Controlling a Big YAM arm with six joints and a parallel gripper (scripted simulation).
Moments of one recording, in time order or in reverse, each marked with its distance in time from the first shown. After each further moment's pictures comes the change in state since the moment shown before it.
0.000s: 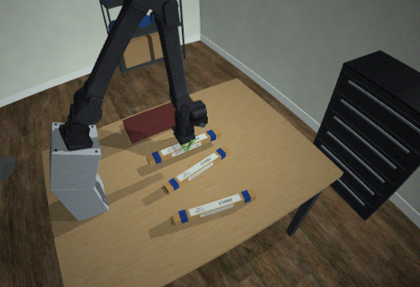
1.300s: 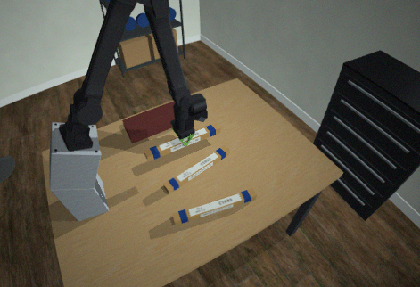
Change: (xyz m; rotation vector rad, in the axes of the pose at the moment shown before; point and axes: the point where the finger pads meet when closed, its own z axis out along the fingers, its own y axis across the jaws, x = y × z) arm 0.003 -0.002 -0.035 0.000 0.009 0.000
